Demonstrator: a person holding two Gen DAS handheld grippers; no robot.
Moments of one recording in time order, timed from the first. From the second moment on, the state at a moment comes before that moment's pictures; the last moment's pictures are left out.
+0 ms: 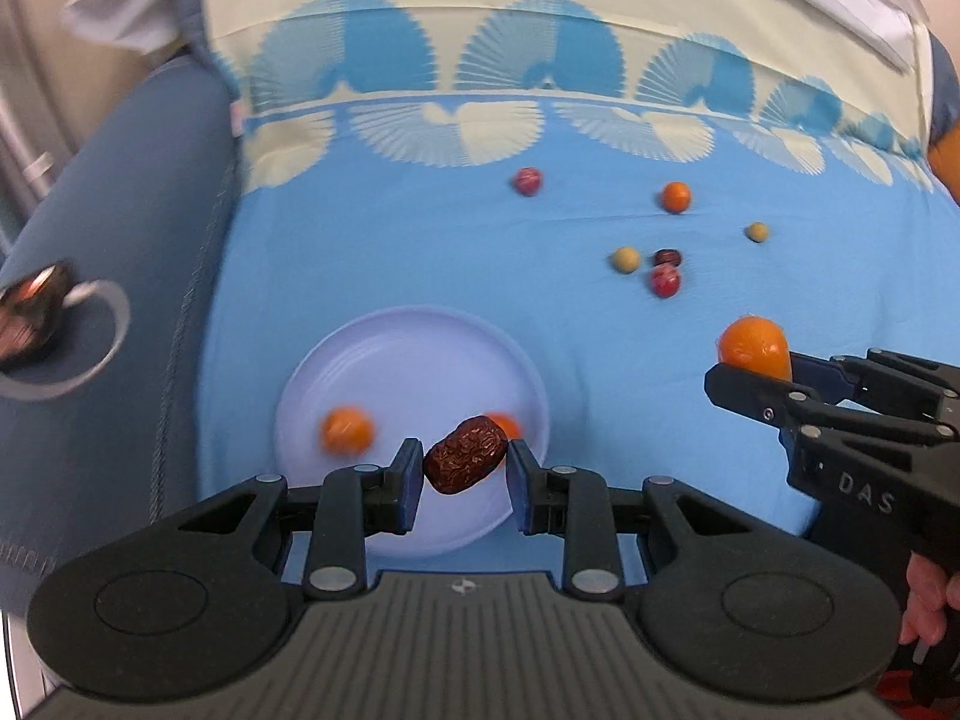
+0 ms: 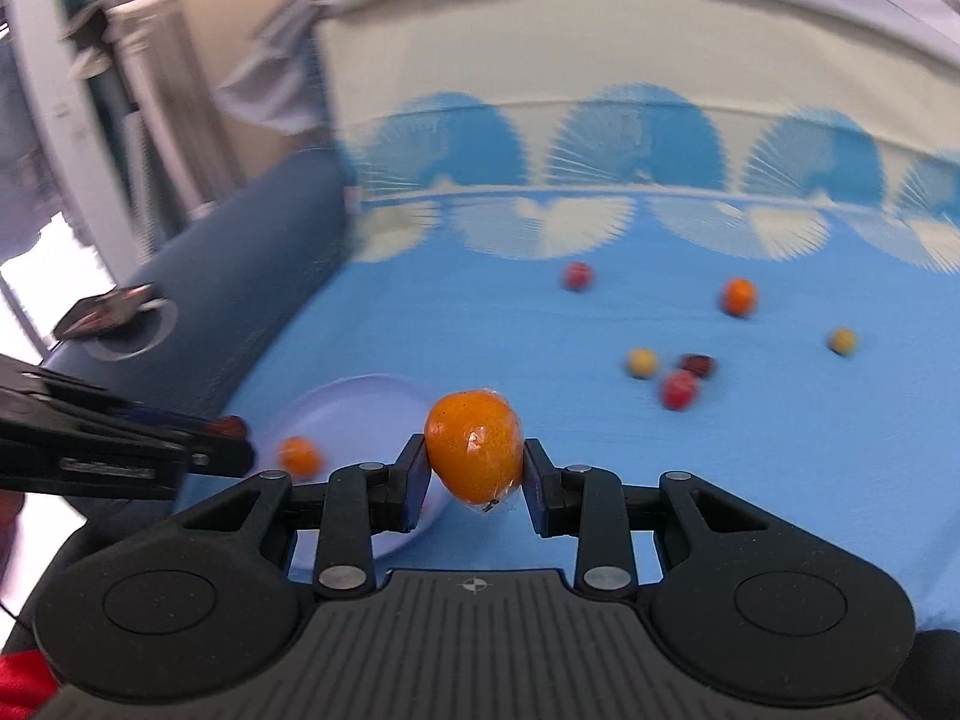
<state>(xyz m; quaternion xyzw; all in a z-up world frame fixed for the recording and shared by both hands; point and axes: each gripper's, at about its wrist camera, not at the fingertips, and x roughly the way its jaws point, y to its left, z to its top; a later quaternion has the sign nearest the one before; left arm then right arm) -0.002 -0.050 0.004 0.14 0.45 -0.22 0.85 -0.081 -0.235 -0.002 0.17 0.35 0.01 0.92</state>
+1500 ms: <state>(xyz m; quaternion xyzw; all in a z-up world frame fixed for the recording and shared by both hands) -0.038 0.027 0.015 0.08 0.43 -0.20 0.88 -0.109 -0.160 0.026 0.09 0.35 0.07 0.93</state>
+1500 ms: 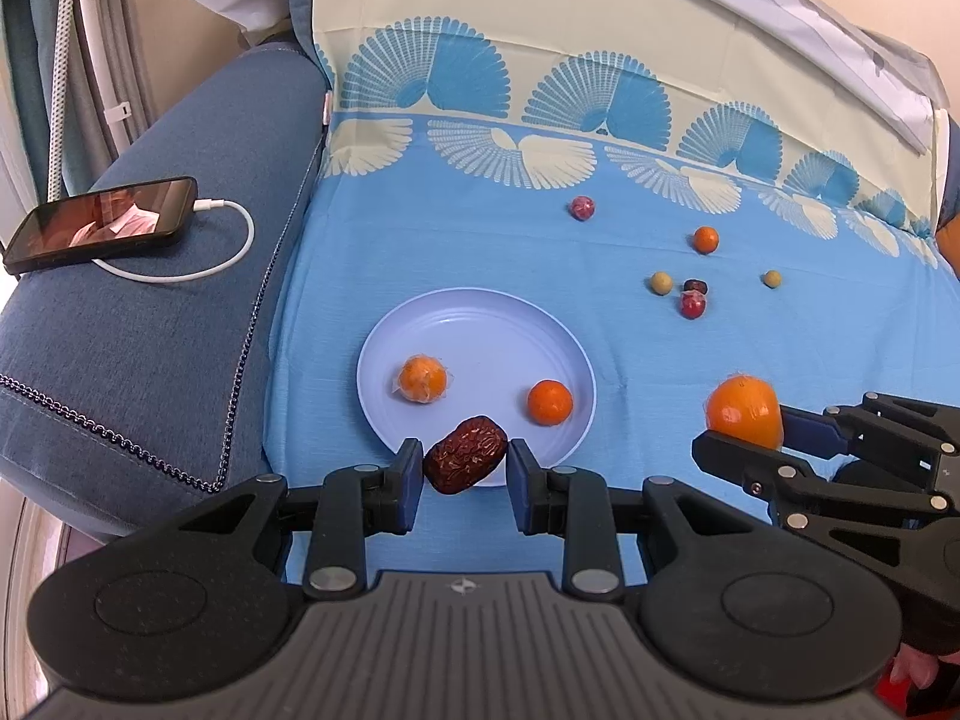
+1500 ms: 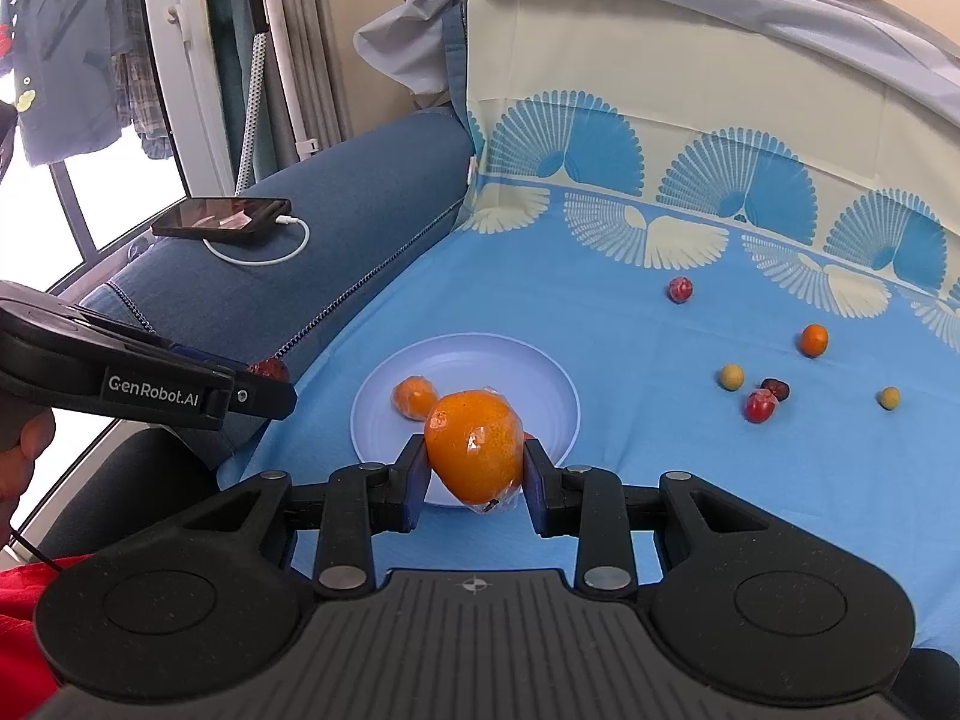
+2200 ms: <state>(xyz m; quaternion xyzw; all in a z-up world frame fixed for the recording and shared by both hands) -0.012 0.030 0.016 0.06 0.43 -0.18 0.88 -0.093 -0.162 0.017 0.09 0.37 0.06 0.92</state>
